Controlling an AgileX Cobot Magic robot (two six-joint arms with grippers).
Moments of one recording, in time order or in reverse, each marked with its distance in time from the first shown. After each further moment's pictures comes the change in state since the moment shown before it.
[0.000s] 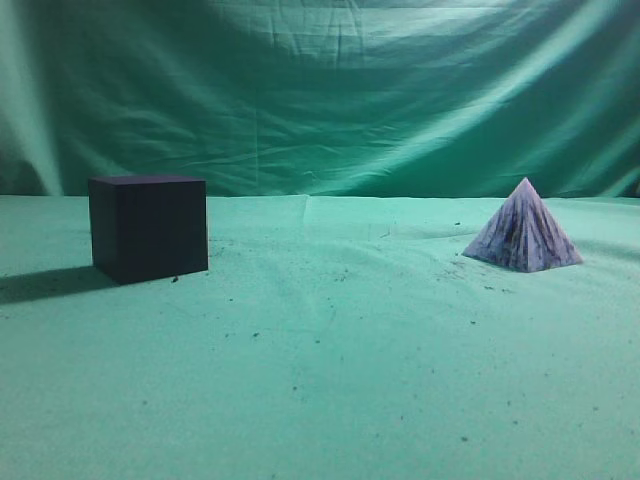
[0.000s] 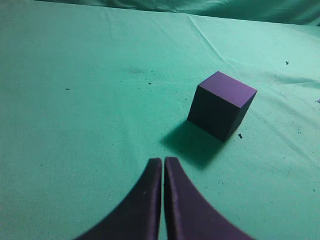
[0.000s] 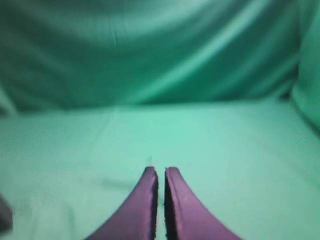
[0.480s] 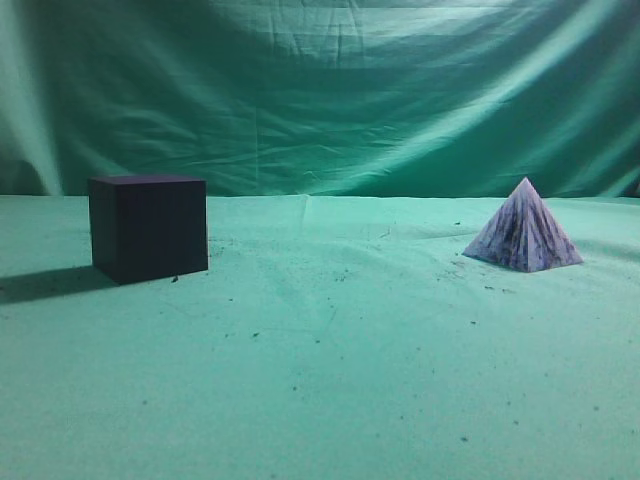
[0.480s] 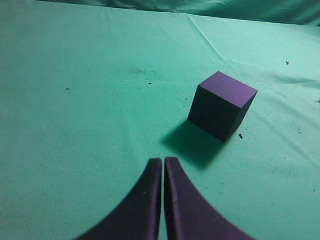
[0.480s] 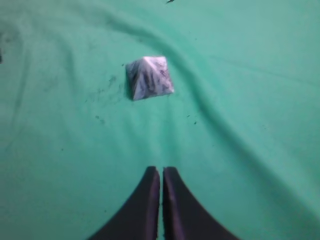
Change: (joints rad) left arm 0.000 0.000 0.000 0.000 0.000 0.000; right arm 0.006 0.626 -0.394 0.036 0.590 -0.222
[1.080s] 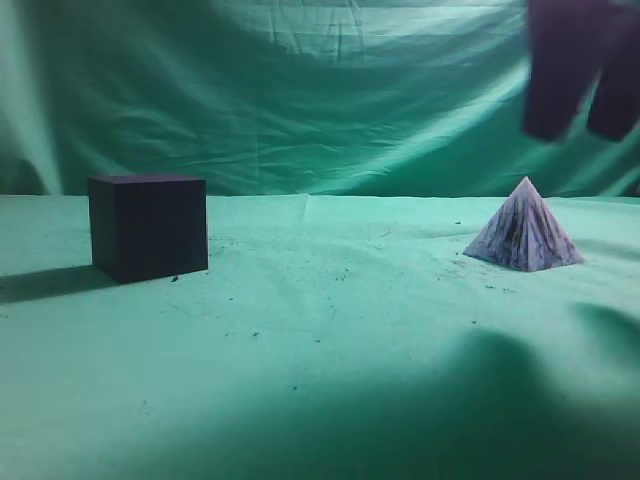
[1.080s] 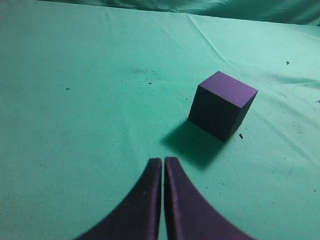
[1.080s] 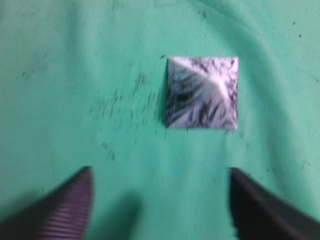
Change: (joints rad) left arm 0.000 0.000 0.000 0.000 0.000 0.000; right arm 0.303 0.697 -0.225 -0.159 -0.137 0.090
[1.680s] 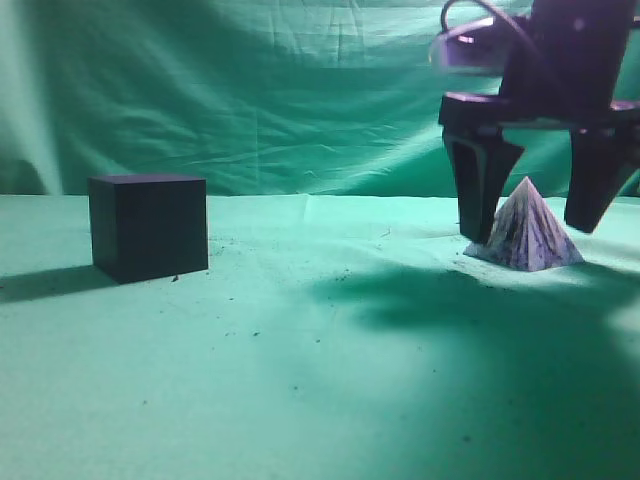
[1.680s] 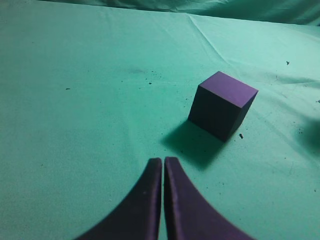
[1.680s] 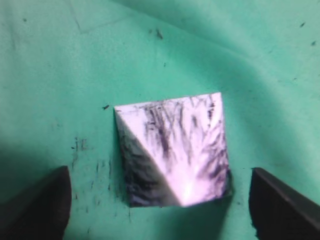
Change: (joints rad) left arm 0.000 0.000 0.000 0.000 0.000 0.000; right arm -0.042 0.350 -0.217 -0.050 0.007 0.143
